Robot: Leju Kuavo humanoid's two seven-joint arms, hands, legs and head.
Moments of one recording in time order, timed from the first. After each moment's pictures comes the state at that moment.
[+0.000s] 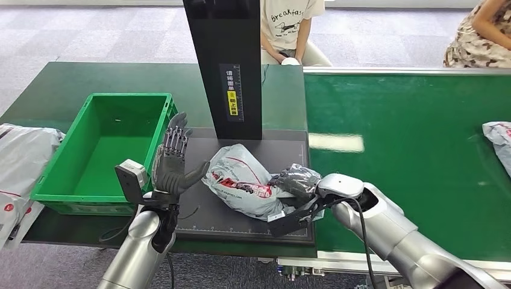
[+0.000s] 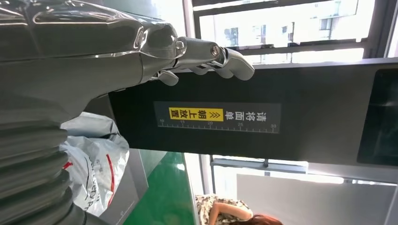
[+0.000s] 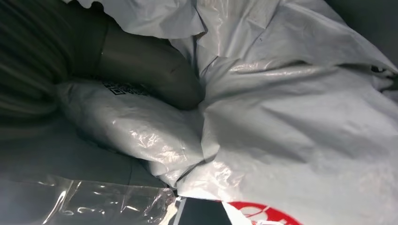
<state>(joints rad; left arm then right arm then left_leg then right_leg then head) -0.28 -0.09 -0.24 -1.29 0.03 0.07 -0.52 -0.77 -0.20 1.03 -0.96 0.79 0.23 -0.38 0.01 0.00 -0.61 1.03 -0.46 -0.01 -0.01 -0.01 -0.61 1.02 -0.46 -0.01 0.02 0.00</state>
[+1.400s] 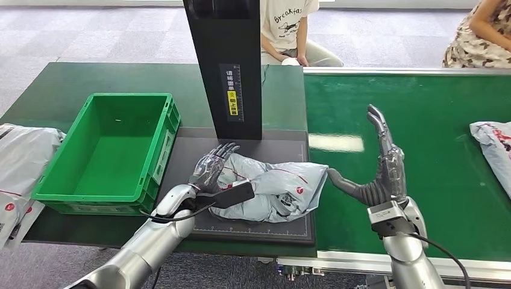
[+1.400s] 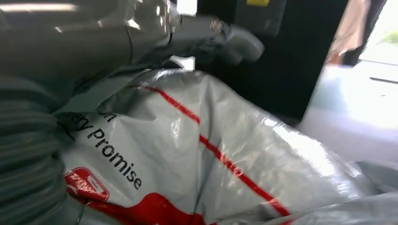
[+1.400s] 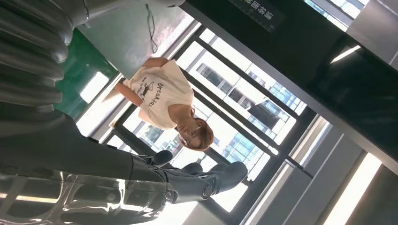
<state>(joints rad) -0.52 -0.04 -0.54 -0.84 -0.96 0.29 -0.07 -0.25 -0.14 0.27 -1.52 0.27 -0.16 -0.66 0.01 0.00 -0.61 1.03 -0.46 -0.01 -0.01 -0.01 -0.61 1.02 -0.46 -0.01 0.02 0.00</state>
